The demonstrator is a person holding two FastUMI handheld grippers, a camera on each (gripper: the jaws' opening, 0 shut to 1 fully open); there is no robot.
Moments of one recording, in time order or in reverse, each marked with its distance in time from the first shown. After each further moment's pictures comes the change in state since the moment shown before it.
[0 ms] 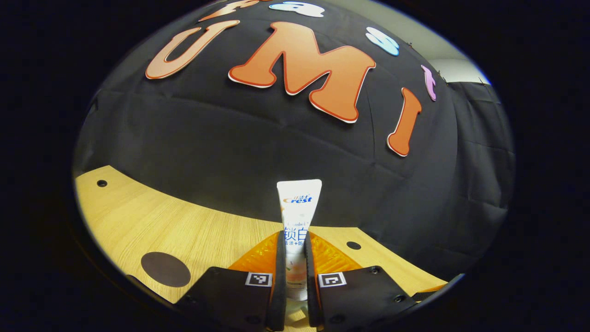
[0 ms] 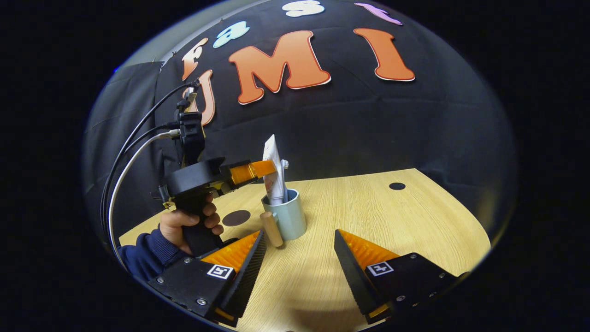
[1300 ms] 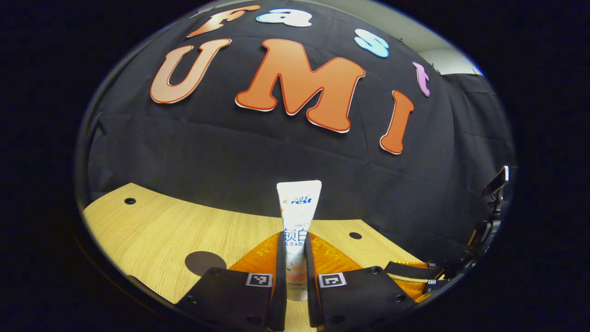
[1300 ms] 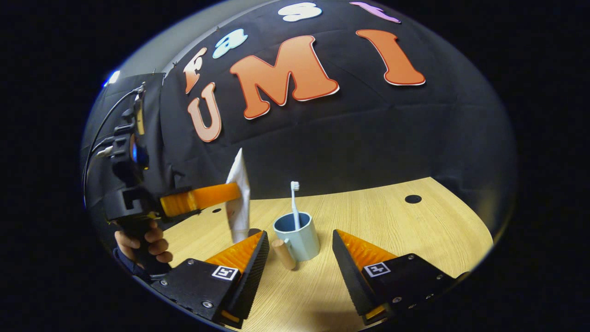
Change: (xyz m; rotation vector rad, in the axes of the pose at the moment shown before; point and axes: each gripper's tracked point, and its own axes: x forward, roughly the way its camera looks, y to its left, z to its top) left arm -0.088 -0.011 0.049 0.093 -0.002 0.041; right arm 0.018 0.015 0.041 0.026 -0.046 0.095
